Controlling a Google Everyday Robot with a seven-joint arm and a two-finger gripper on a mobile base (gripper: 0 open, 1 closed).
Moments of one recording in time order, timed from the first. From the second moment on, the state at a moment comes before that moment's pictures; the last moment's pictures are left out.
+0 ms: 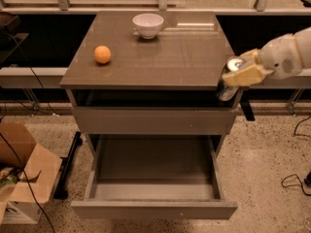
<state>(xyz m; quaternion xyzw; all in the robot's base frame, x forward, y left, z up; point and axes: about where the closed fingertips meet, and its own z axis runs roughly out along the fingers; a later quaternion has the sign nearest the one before) 0.575 -0.208 0.897 -0.50 0.74 0.26 0.37</state>
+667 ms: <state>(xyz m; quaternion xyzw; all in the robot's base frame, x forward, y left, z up) 0.654 -0.213 0.956 -0.50 0.74 0.19 0.40</state>
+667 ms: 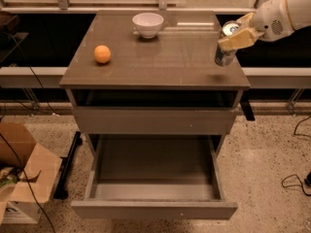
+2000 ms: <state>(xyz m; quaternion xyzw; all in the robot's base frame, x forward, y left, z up) 0.741 -0.150 0.878 -0.49 0.71 0.18 0.48</state>
